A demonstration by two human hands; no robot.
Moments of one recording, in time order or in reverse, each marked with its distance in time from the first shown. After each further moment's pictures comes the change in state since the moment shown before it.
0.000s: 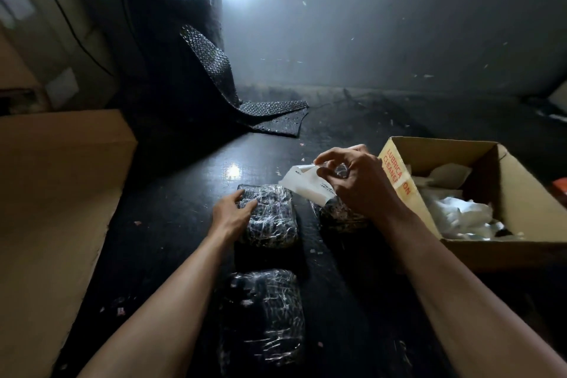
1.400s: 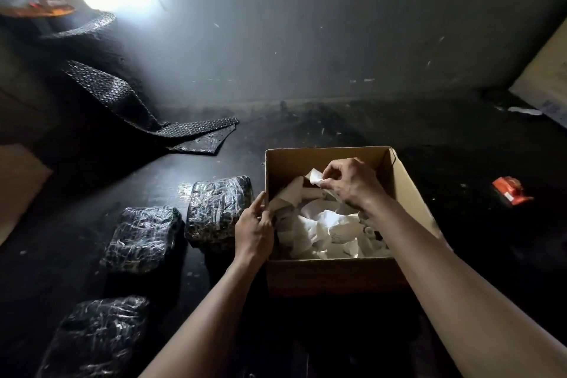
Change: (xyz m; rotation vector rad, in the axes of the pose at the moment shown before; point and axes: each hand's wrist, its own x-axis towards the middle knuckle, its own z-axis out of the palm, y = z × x) left_hand -0.095 0.232 0.310 -0.137 0.121 0.105; right_hand -0.015 0.328 -0.184 -0.089 -0.132 0.348
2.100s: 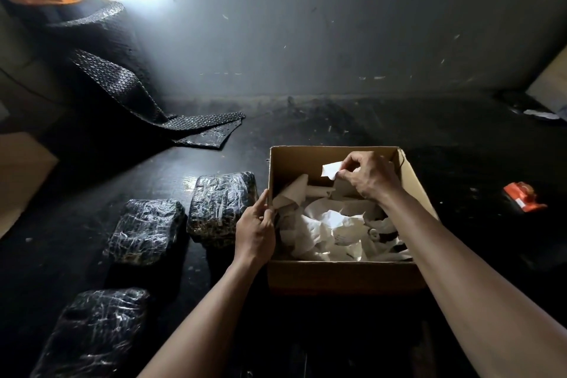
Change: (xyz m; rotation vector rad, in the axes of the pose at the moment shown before) left_hand 0.002 -0.010 0.003 0.018 0.018 0.019; right_hand 0.011 0.015 -0.013 0.049 0.079 -0.042
